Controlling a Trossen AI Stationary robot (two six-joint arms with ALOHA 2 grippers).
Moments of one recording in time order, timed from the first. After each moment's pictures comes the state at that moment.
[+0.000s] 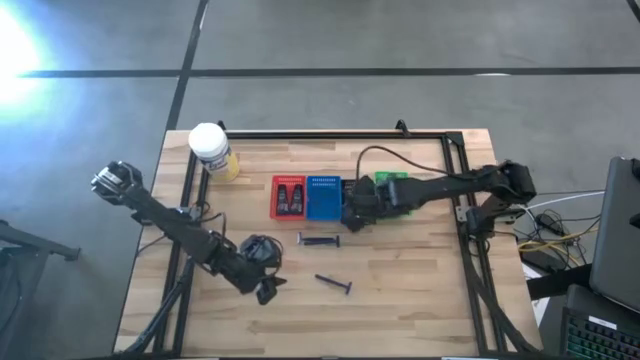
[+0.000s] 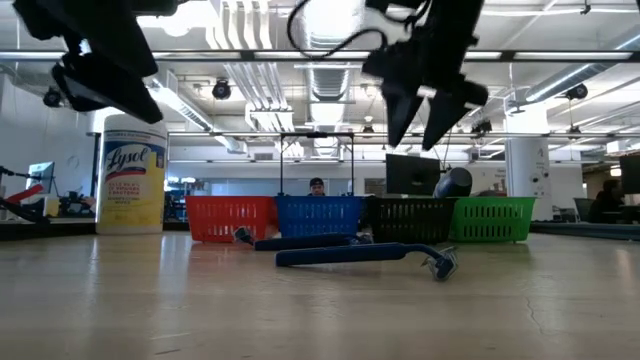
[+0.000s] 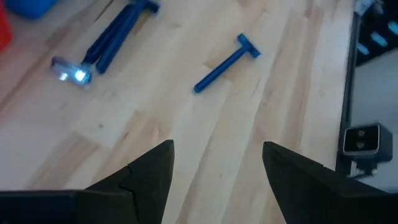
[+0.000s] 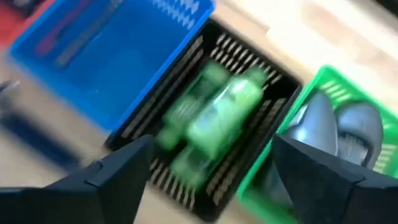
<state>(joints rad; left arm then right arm) -0.58 1.34 0.86 -0.36 -0.36 -1.01 0.05 1.67 1.30 -0.94 0.43 0.93</state>
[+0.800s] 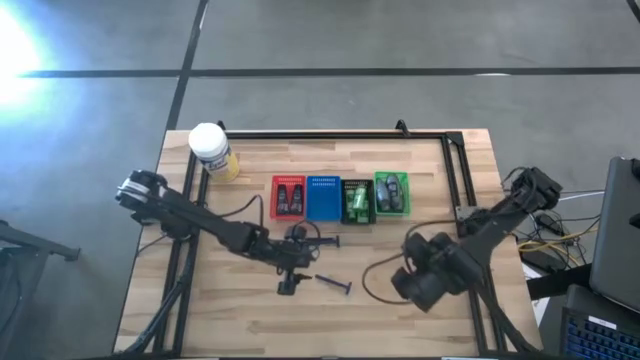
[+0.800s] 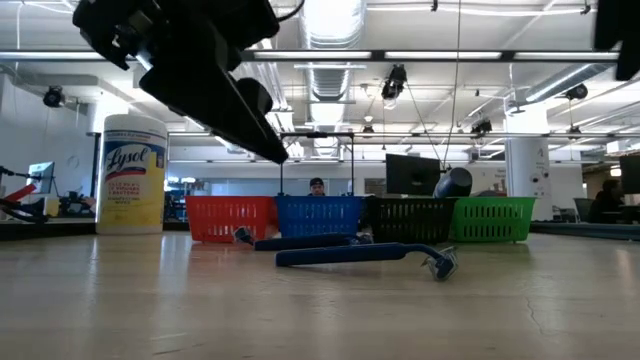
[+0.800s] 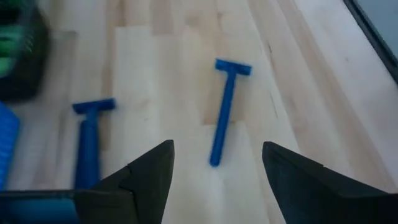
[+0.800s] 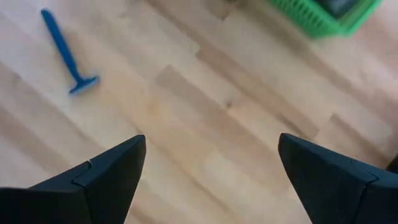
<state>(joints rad) -0.34 1.58 0.89 -0.01 -0.10 -0.18 0.69 1.53 1.30 -1.30 0.35 1.60</state>
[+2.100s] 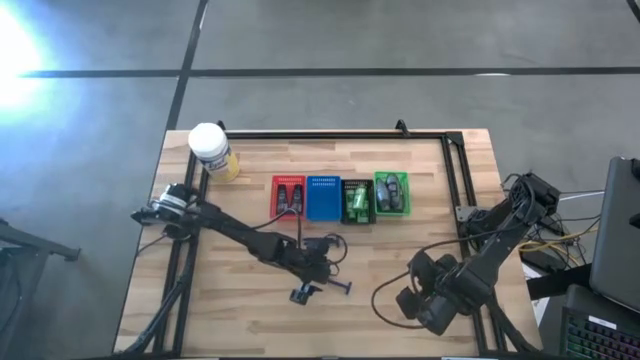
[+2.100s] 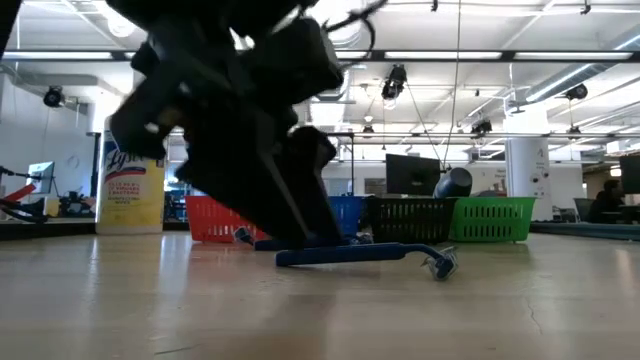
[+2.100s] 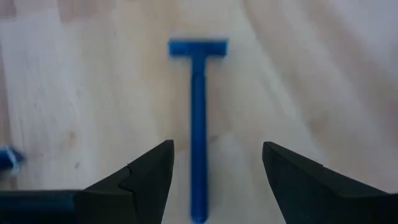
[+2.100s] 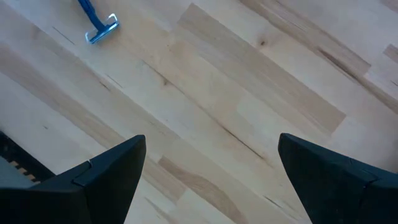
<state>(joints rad) -0.31 1.89 1.09 -0.01 0.06 0.03 0.83 1.58 1.30 -1.22 0.29 1.80</state>
